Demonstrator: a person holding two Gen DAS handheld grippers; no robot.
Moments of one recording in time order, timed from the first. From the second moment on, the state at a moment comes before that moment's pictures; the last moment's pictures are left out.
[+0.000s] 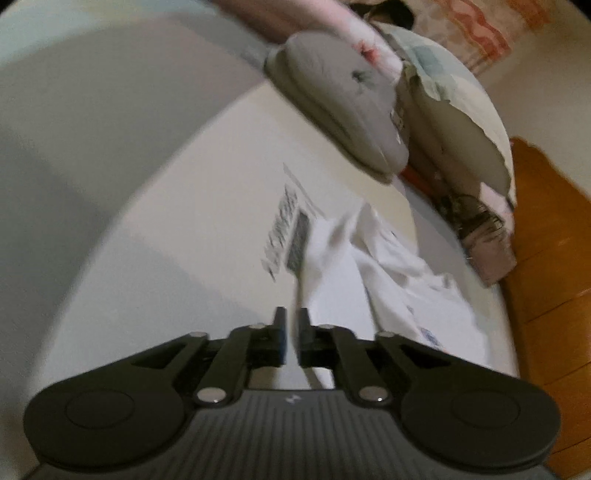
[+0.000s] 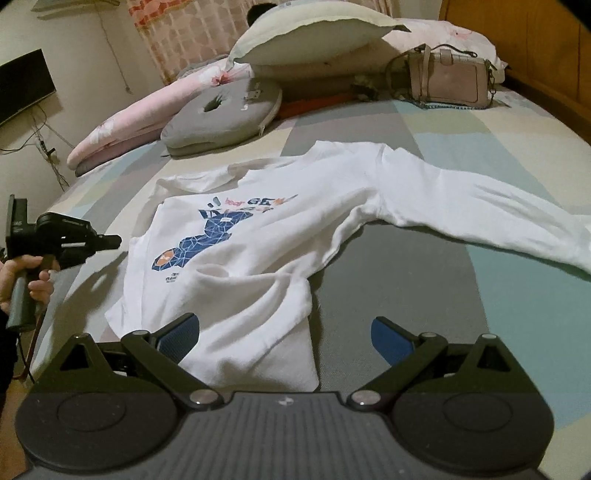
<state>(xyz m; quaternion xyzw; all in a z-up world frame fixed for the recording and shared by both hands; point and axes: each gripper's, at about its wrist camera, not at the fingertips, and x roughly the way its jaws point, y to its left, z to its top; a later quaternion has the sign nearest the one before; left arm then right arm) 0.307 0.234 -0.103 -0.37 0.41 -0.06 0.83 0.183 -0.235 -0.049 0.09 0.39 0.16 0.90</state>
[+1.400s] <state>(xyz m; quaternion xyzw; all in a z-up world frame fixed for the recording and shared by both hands) 0.326 0.260 -0.062 -0.21 0.36 0.06 0.91 0.179 -0.243 -0.063 0.08 0.40 0.13 0.90</state>
